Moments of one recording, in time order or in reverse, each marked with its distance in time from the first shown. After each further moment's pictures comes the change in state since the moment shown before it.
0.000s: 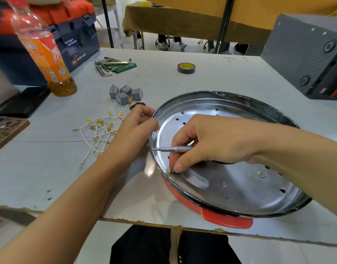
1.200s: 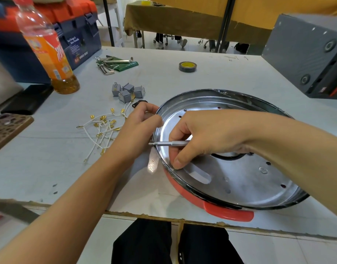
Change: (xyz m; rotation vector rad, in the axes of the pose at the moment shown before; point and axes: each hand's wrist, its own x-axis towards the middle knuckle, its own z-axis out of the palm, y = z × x) left_hand -0.005 0.006 0.003 0.006 -0.037 0.022; right_hand 0.007 -0.015 0.001 -0.112 -0.046 0.030
